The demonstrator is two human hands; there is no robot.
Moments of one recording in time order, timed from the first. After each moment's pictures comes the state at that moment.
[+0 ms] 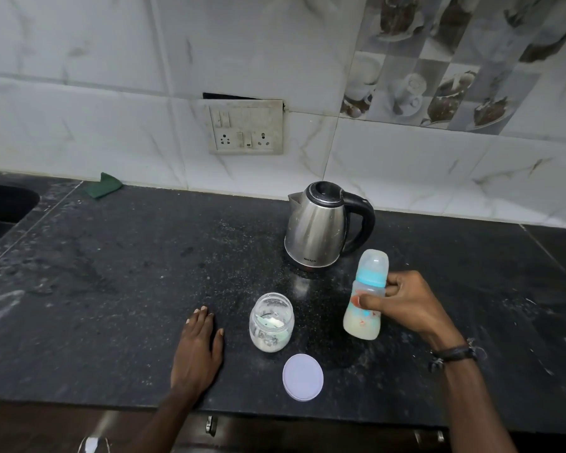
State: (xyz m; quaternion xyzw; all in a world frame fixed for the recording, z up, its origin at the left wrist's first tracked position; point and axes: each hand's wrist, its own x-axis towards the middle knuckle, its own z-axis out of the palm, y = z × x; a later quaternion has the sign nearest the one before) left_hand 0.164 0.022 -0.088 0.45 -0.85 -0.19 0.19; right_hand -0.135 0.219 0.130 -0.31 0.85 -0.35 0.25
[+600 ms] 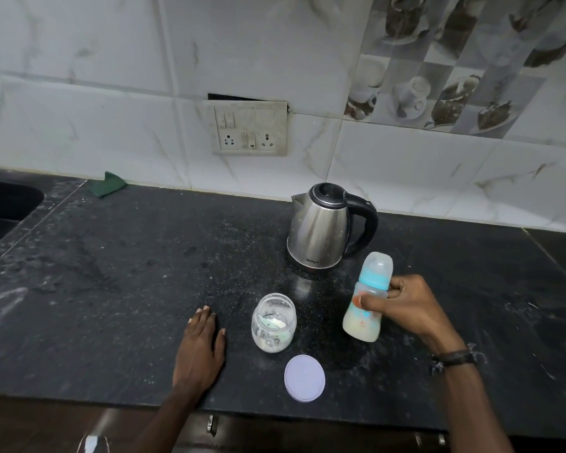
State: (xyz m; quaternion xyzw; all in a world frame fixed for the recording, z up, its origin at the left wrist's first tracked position) left_hand 0.164 0.023 -0.086 0.45 -0.85 -0.19 0.19; right_hand -0.130 0.217 0.129 -0.30 0.84 -0.38 0.24
